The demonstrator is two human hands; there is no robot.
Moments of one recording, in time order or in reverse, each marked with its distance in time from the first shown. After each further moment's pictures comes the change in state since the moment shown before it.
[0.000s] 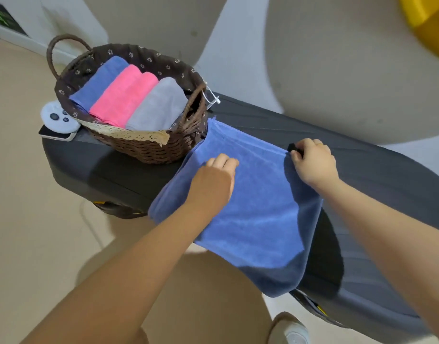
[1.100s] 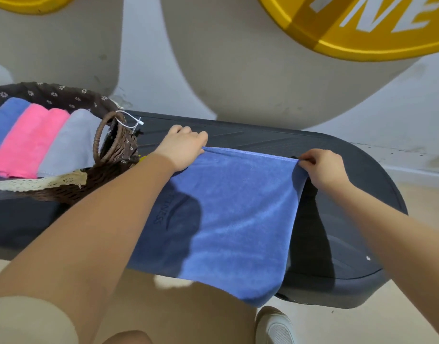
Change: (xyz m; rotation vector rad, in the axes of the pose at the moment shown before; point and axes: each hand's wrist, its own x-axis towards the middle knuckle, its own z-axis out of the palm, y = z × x) left_hand 0.133 0.033 0.003 0.377 -0.255 0.404; right_hand -0.035 0.115 -0.061 0.180 0.085 0.263
